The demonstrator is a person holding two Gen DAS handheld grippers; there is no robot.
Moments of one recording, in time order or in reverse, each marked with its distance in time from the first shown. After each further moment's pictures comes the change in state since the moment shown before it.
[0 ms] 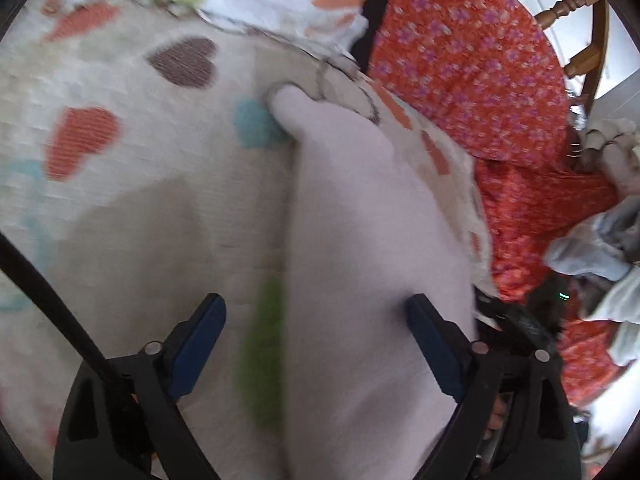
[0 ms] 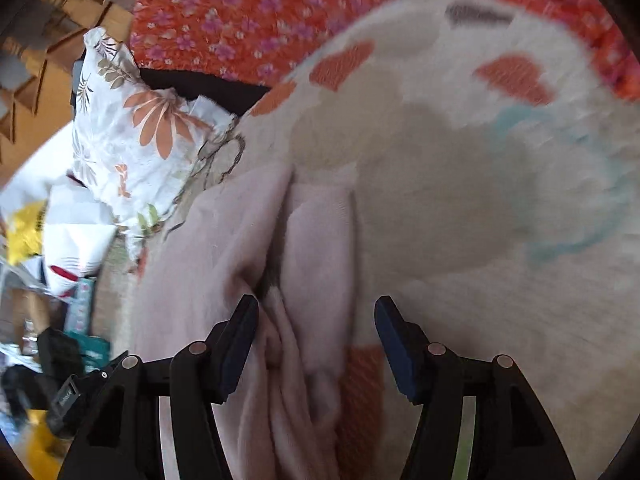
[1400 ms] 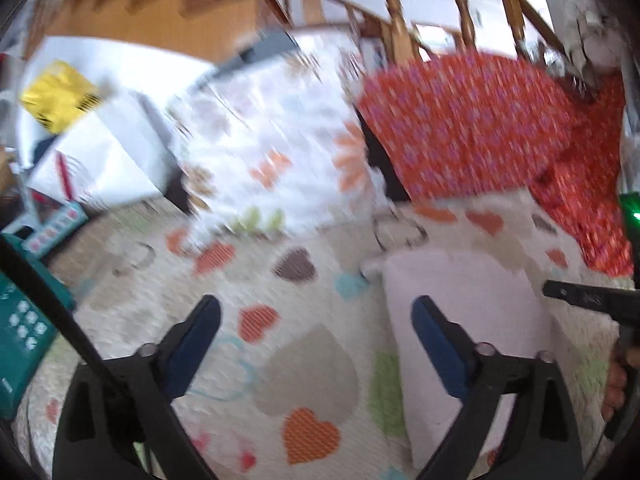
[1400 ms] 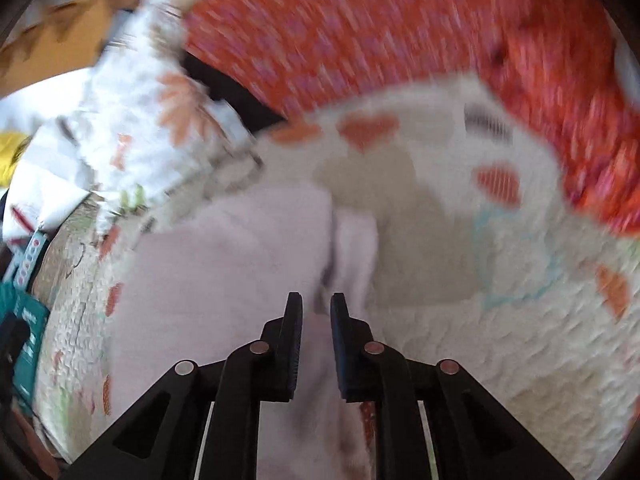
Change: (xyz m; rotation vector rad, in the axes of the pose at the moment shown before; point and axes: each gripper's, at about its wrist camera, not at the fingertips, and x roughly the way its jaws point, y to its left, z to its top) left arm -0.138 -0.091 -0.072 0.463 -0.657 0.590; right arm -0.052 0.086 -0.037 -0.316 -0.220 -0.268
